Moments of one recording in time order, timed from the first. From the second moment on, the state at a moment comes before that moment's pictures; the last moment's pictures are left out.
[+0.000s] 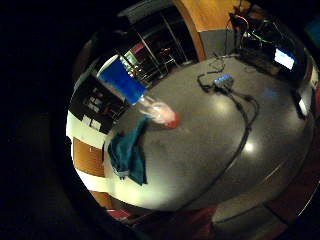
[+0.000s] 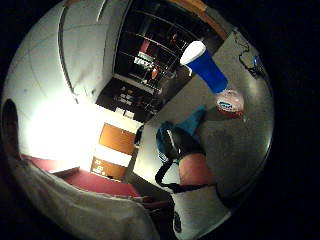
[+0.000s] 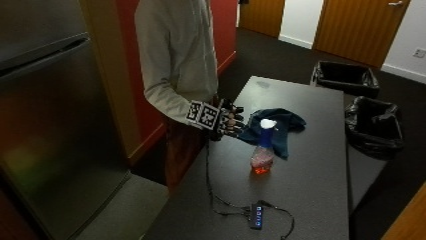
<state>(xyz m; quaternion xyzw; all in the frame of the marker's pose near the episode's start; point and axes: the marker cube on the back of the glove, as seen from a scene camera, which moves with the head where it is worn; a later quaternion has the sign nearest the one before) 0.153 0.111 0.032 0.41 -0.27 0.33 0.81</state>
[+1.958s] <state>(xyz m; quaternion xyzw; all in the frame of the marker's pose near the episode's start) 0.046 -0.169 -0.088 -0.01 0.11 0.03 0.99</state>
